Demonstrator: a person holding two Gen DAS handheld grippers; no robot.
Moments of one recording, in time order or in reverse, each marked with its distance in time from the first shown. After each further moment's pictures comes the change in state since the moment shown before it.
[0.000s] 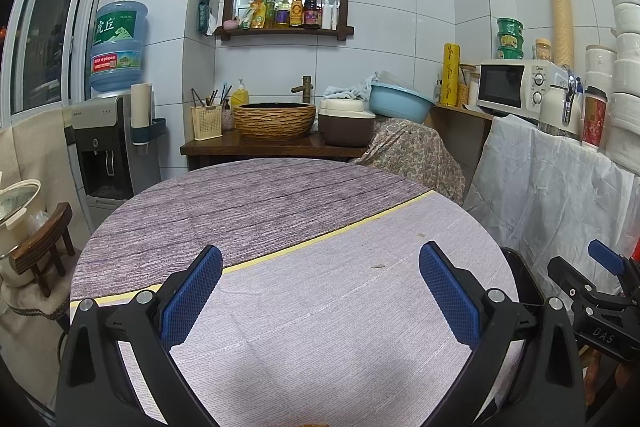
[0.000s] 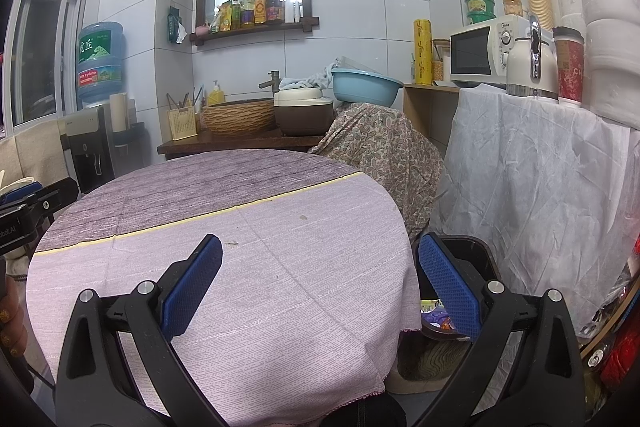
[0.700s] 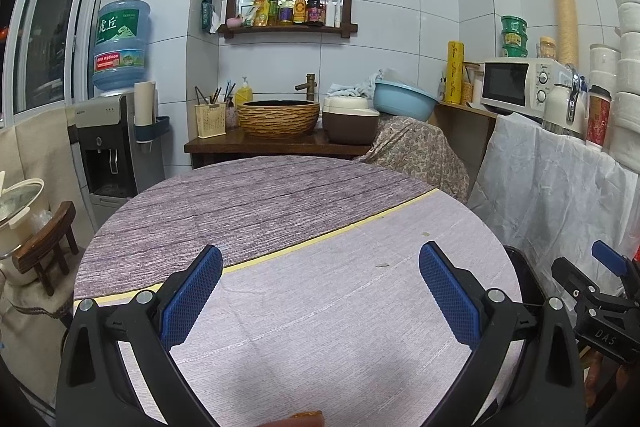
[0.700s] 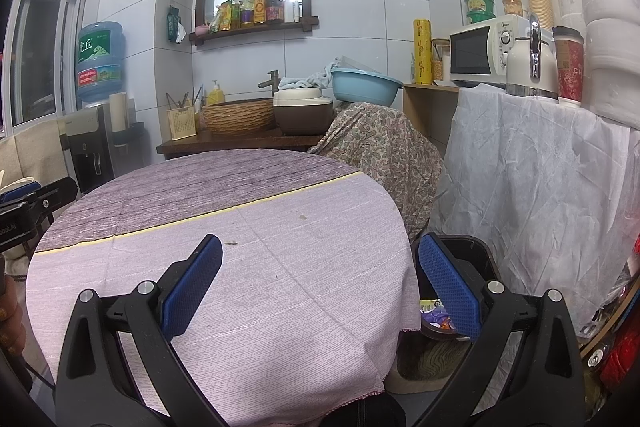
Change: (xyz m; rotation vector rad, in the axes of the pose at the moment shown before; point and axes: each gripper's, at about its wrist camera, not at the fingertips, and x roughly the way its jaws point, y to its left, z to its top) left arm 0.002 0.002 0.002 -0.002 0.013 0.018; right arm 0.000 0.001 -0.002 0.000 0.002 0.001
